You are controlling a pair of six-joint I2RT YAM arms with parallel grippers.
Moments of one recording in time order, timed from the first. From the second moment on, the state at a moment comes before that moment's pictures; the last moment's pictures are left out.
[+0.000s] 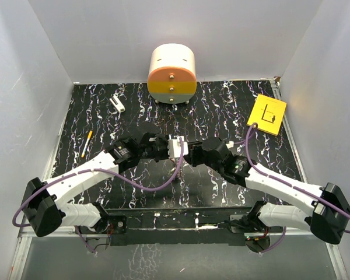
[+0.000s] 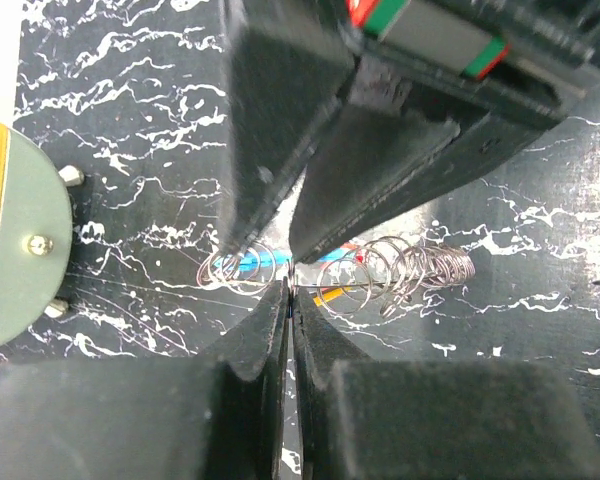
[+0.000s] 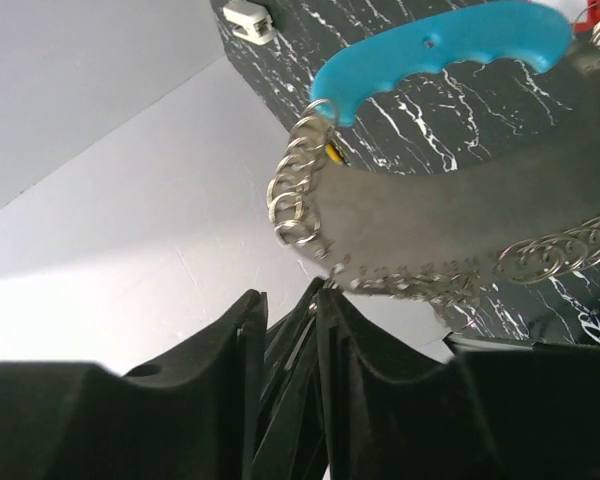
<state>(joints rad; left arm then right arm) -0.84 1.24 0.97 -0.32 0.26 0.72 0.86 1.11 0.72 -0.14 0.21 2.08</state>
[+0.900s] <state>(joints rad) -0.84 1.34 1.36 -0.84 0.50 0.85 0.86 0.27 0.39 -0.09 0.66 1.07</state>
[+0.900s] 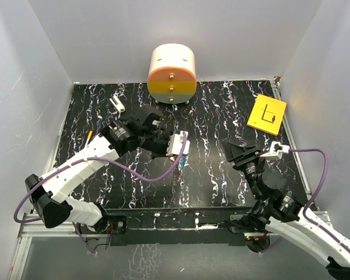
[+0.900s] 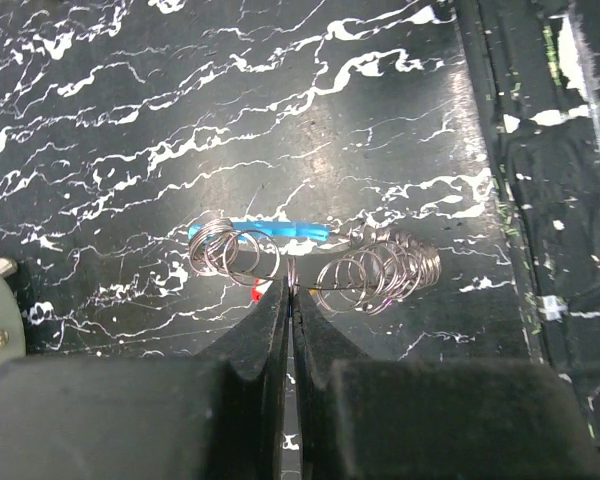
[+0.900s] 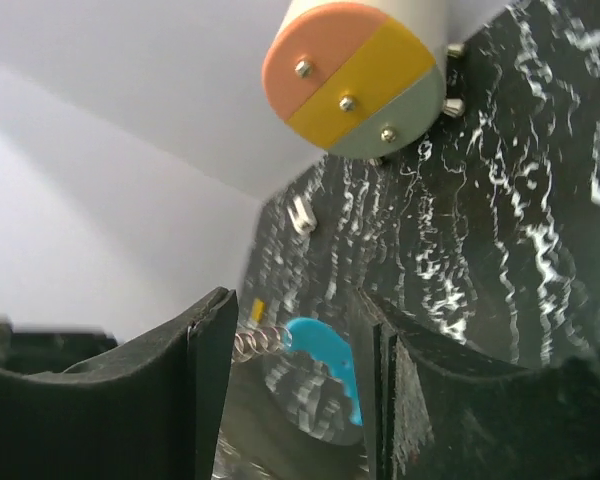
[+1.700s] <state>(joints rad) -0.84 1.42 1.48 -1.12 0.64 0.93 0.86 0.61 0.63 -0.07 -0.25 0.21</state>
